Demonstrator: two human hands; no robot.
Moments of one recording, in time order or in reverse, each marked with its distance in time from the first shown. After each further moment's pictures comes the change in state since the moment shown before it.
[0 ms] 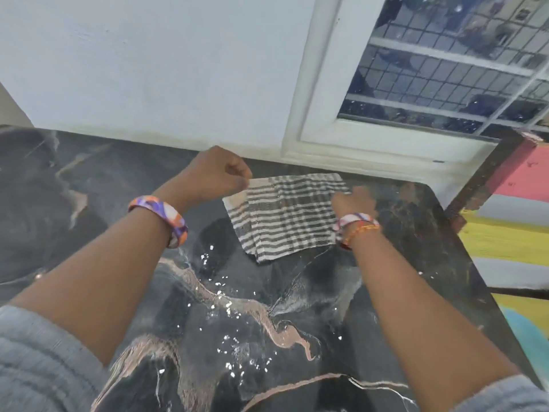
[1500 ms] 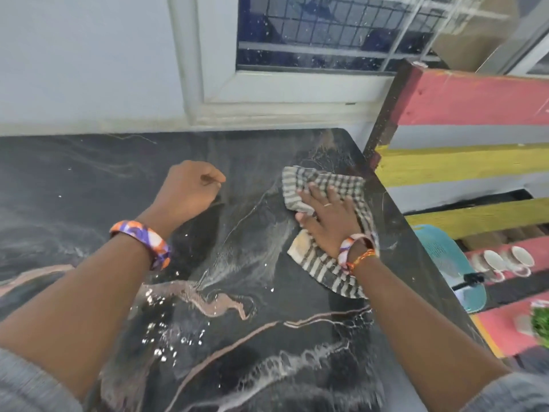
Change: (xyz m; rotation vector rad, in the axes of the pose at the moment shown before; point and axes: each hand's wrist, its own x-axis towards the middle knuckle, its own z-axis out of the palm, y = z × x) left_hand -0.006 0.038 0.105 0.079 0.008 0.053; right_hand -0.028 0.147 -0.035 -0.539 -0.006 -0.431
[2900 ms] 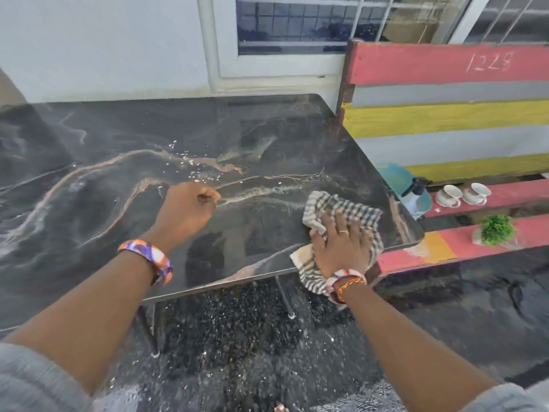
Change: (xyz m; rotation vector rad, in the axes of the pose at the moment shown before) left_hand -0.327 0.026 -0.001 0.083 0.128 0.005; right_hand -0.335 -0.014 0.057 0.022 0.141 0.349
